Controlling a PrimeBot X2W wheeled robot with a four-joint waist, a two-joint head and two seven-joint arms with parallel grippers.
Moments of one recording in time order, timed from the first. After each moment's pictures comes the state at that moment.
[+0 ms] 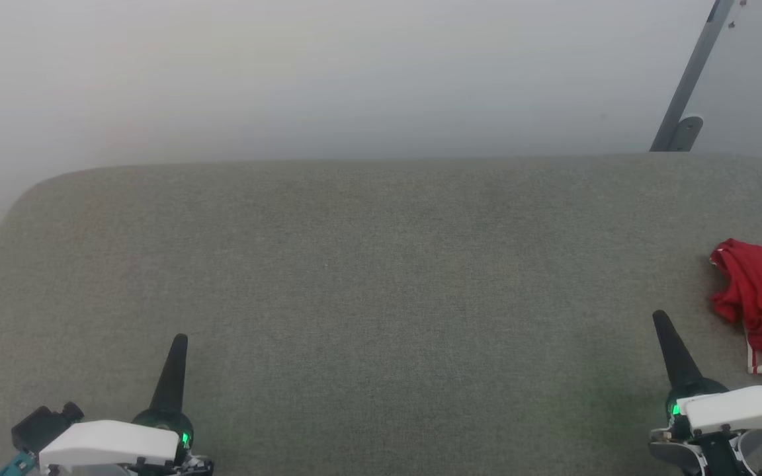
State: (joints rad) left arm 0.00 0.08 0.08 0.19 -1.27 -0.13 0.00; right arm -0.04 -0.09 -0.10 0.20 1.28 0.13 0.04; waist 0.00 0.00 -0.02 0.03
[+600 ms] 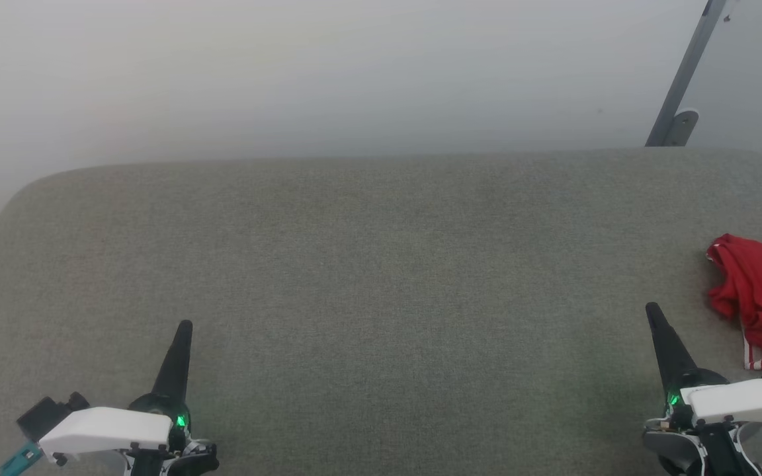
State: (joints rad) left arm -0.04 0.07 0.09 0.21 -1.42 -0.13 0.04; right arm -0.07 -0.08 -0.10 0.22 1.41 0.13 0.07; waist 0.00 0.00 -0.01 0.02
